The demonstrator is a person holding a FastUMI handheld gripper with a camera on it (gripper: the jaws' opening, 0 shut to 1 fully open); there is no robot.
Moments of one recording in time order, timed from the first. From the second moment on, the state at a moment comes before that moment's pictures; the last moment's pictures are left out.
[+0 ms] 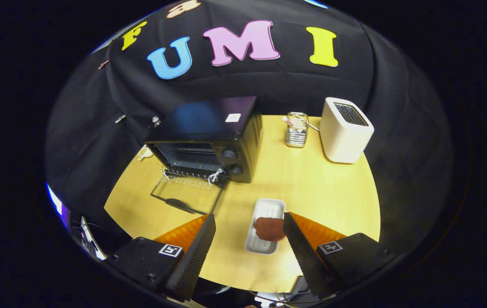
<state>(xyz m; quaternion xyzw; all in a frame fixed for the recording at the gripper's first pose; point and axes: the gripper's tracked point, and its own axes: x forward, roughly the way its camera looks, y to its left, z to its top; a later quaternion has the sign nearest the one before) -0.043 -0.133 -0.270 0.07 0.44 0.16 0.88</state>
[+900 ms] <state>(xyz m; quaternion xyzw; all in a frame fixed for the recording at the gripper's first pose) -0.023 -0.155 -0.404 0.22 0.56 0.24 0.76</state>
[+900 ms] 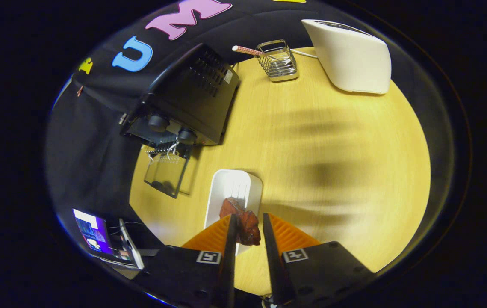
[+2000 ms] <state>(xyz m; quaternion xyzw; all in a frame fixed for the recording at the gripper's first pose) -0.061 0.008 -0.219 0.24 0.34 0.22 0.88</state>
